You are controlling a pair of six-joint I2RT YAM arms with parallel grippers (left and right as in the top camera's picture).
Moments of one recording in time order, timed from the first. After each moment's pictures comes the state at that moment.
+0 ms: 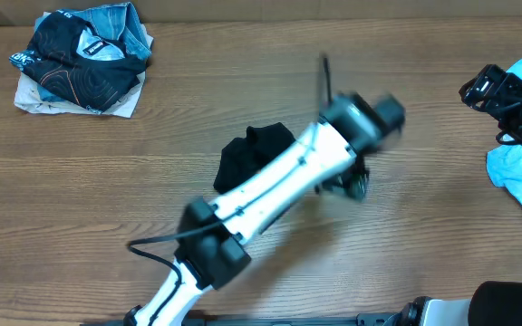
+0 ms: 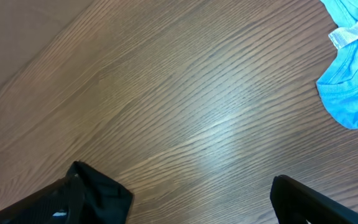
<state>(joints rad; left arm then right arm) -0.90 2.26 2.36 -1.68 -0.01 -0.63 -0.37 1.56 1.71 -1.21 -0.27 0.25</state>
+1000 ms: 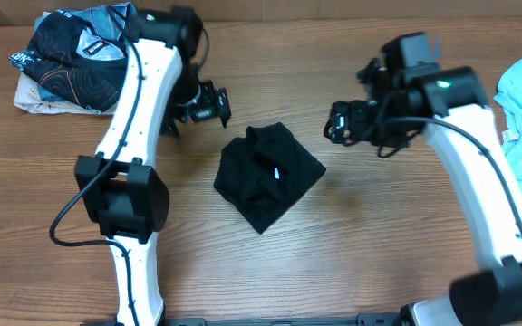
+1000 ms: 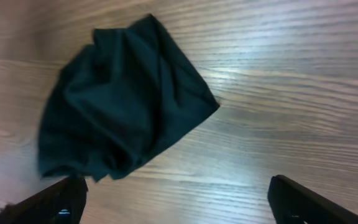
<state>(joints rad) -0.21 2.23 2.22 -1.69 0.15 -0.40 0.23 1.68 1.64 -1.26 -0.28 0.24</state>
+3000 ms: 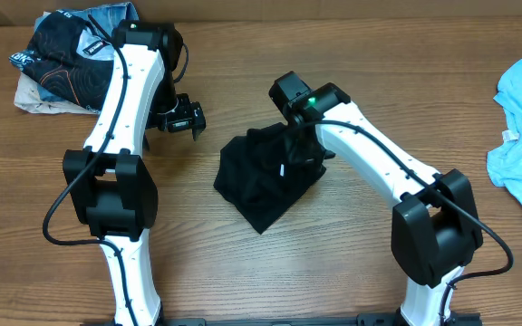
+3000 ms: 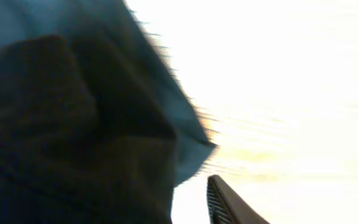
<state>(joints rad) -0.11 2.23 2.12 -1.68 -0.02 -0.42 0.54 1.99 1.63 -1.14 0.19 0.39</state>
